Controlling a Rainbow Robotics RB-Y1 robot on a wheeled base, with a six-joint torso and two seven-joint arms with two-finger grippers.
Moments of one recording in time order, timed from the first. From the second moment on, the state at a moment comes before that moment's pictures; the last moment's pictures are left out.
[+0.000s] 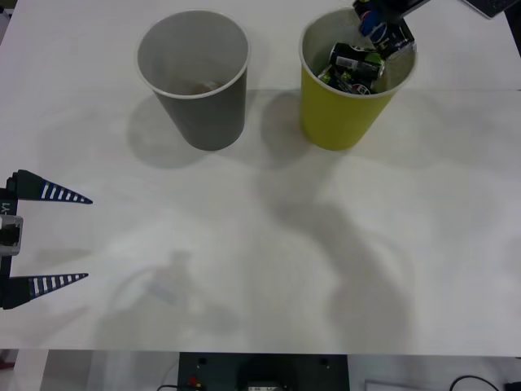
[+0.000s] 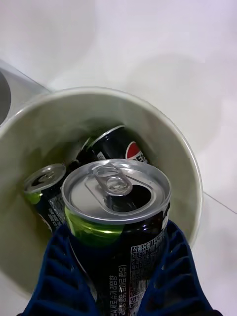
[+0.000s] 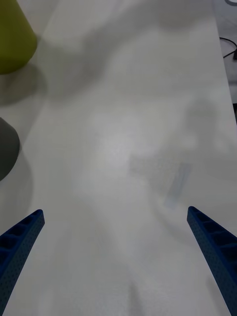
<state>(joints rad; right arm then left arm) -1.37 -0.65 0.43 -1.13 2.31 -1.51 -1.45 0.26 1.13 0.26 -2.01 -1.31 -1.13 -0.09</state>
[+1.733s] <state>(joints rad) -0.78 -0.88 -0.07 -1.78 1.88 -1.57 -1.10 0.26 1.13 0.26 -2.01 -1.31 -1.13 -0.09</state>
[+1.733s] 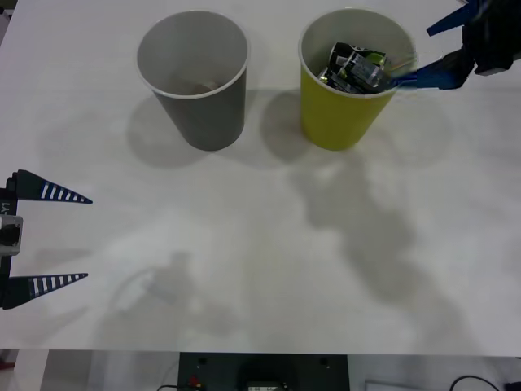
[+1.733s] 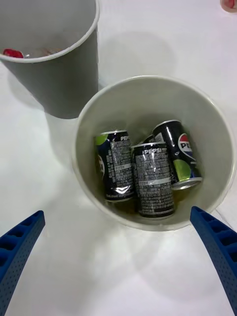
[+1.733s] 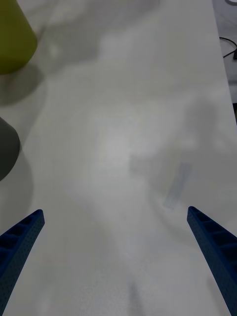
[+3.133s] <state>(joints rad) -0.03 -0.81 -0.40 -2.13 1.70 -1.57 -0.41 0.26 1.13 0.26 -2.01 -1.31 -1.13 -0.09</state>
